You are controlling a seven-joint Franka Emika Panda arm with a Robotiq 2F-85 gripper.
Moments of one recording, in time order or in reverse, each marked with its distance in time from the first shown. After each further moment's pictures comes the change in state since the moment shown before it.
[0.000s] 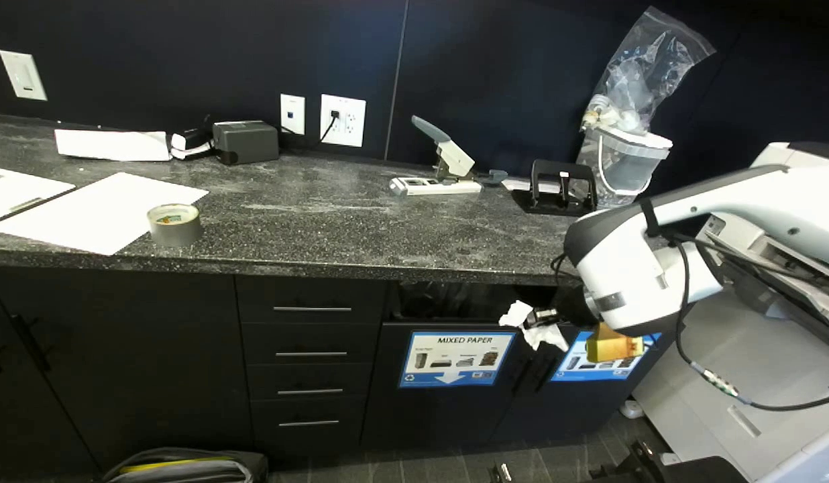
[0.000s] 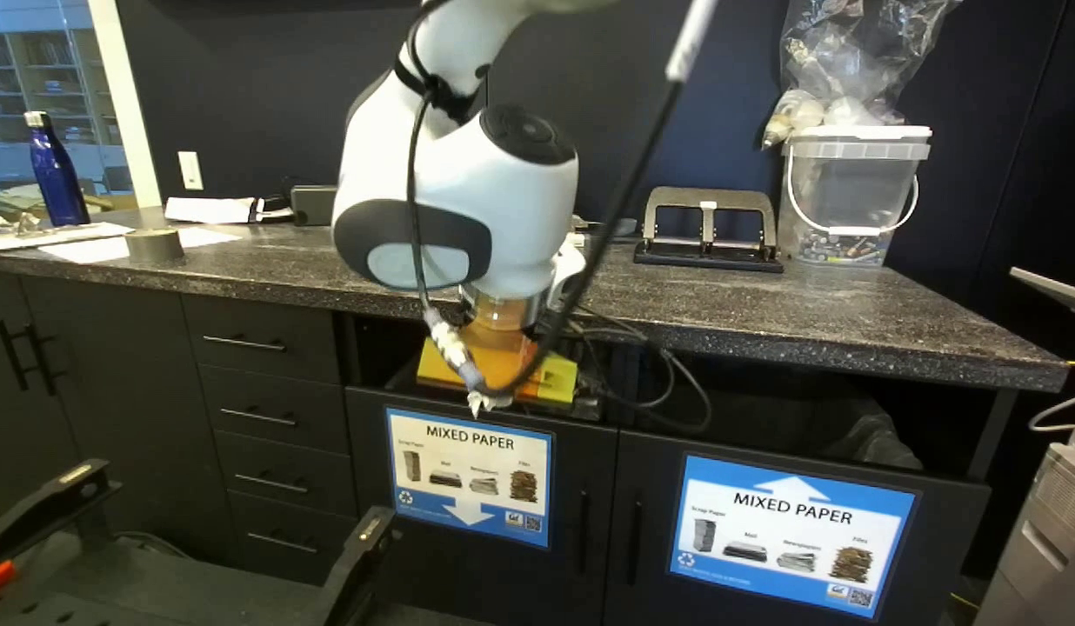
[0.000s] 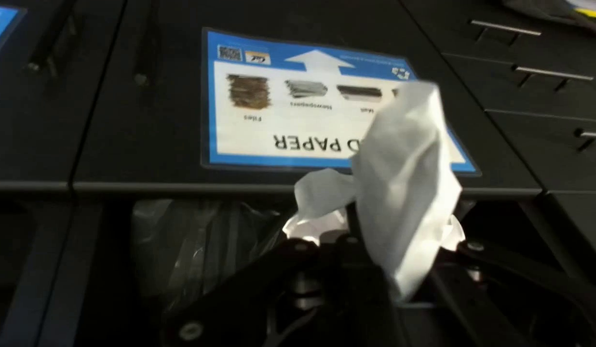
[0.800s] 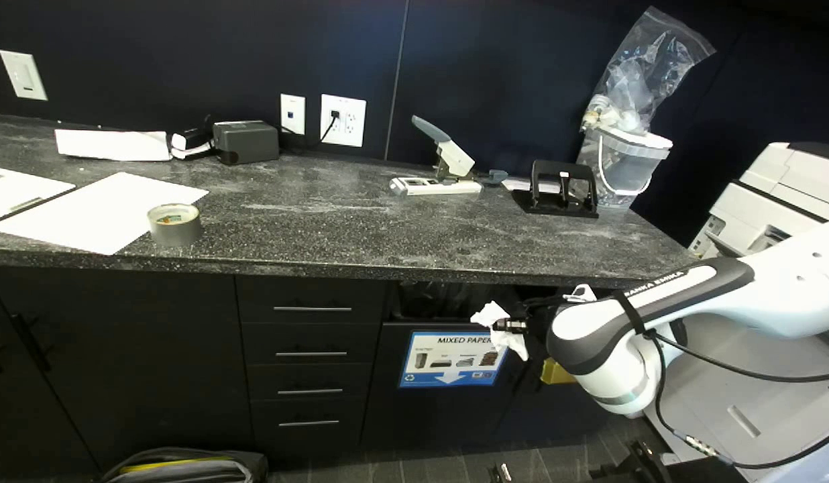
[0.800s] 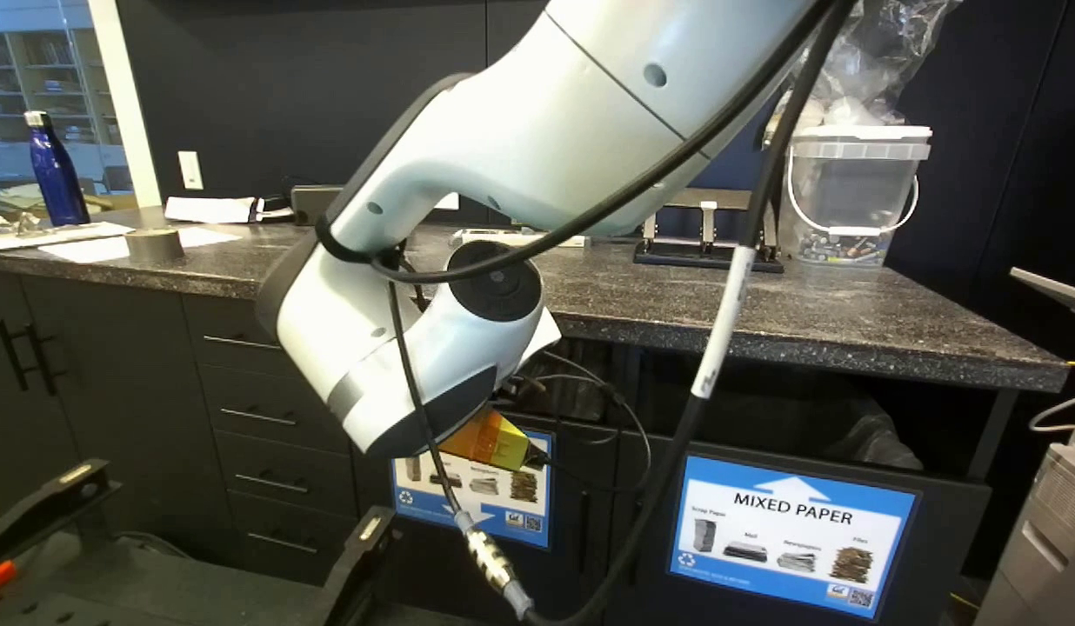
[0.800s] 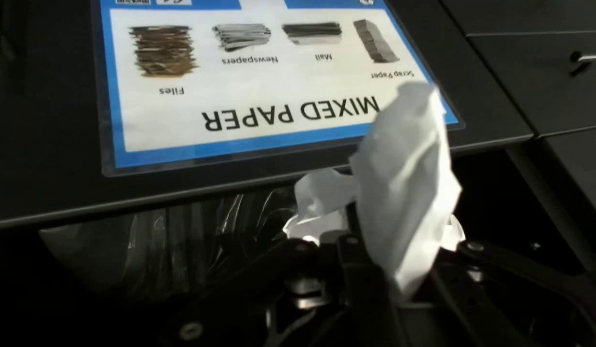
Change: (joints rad) arm 0.157 0.230 -0.308 0.123 -0.886 0.224 0.716
